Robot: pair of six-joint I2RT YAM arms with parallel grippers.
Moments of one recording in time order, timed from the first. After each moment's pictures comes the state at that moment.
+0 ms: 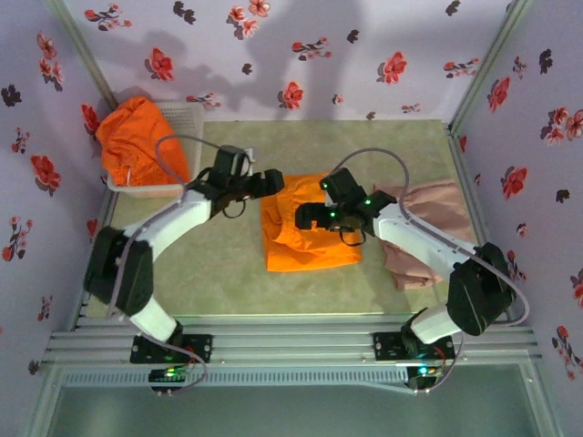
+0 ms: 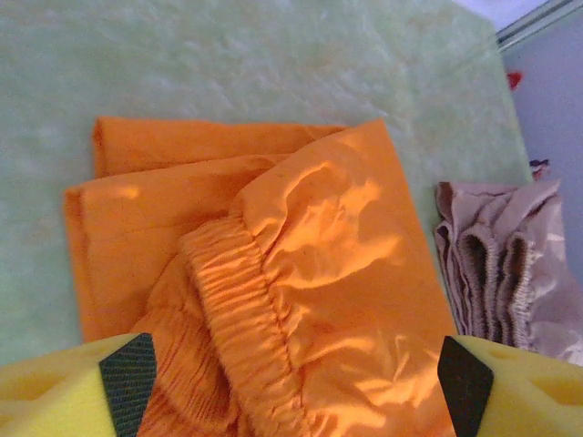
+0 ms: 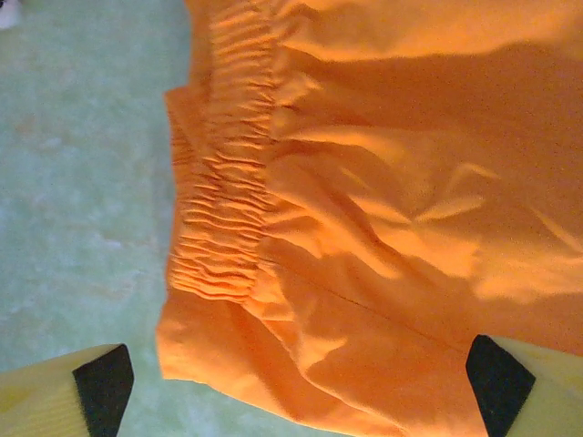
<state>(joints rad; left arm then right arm) -0.51 1.66 1.20 -0.24 0.23 -0.61 0.66 1.47 1.10 -0.61 -0.13 0.59</state>
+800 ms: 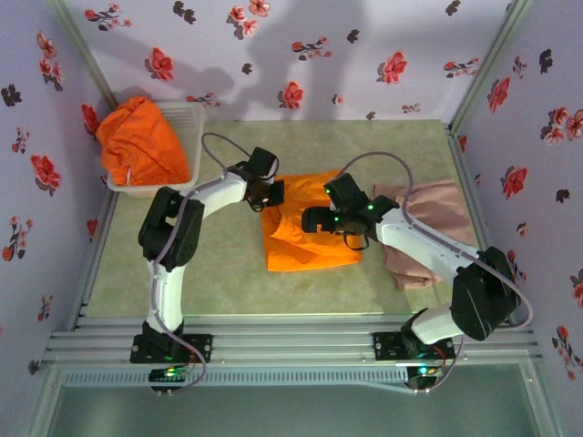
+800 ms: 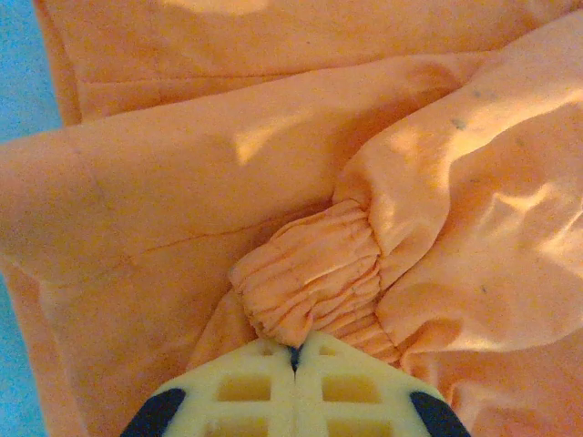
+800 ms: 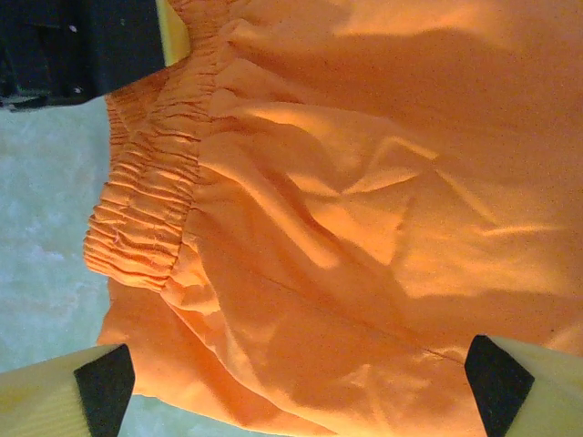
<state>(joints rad) -0.55 2.06 1.49 -0.46 0.16 -0.55 0.66 1.43 1.05 -0.61 -0.04 0.59</state>
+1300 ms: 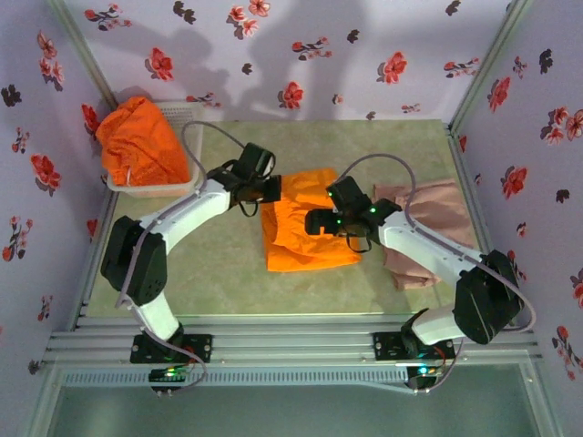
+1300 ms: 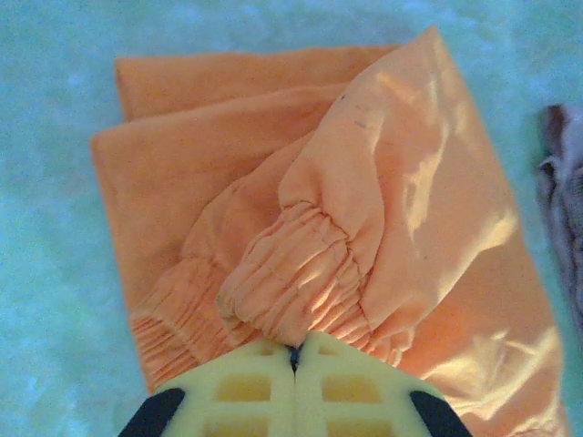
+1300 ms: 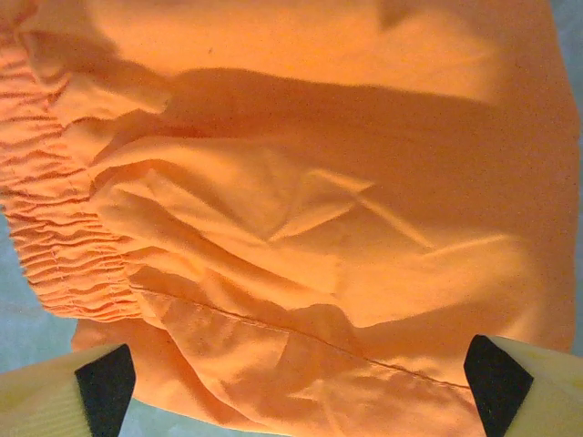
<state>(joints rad) -0.62 1.72 1.34 -0.53 0.03 -0.54 0.66 1.41 1.01 -0.61 -0.01 0.58</state>
